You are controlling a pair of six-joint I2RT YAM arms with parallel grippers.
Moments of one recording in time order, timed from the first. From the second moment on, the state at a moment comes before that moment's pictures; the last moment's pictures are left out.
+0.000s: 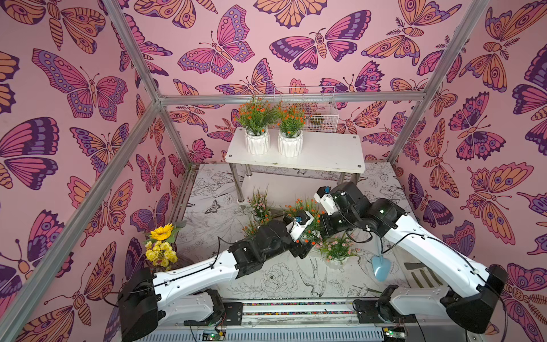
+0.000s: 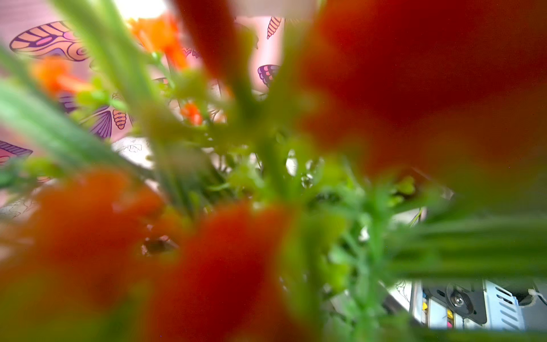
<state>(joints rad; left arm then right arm) -1.03 1.16 0.77 0.08 -0.02 -0.01 0.74 1.28 1.31 -0.97 -0.22 0.42</state>
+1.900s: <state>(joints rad) -0.95 1.27 1.21 -0.18 -0.01 0.00 0.44 0.83 0.81 -0.76 -0.26 0.52</state>
